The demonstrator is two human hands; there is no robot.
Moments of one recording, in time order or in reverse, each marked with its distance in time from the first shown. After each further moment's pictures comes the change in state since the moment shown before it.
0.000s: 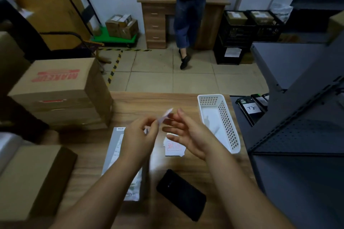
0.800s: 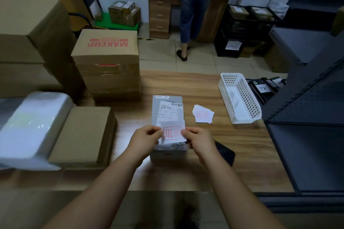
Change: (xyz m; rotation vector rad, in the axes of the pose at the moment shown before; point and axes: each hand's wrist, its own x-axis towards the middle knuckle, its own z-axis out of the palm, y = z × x) left_hand -0.094 -0.138 -0.112 -0.300 -0.334 -0.565; right_hand -0.043 0.168 0.112 -0.494 0.518 -0.025
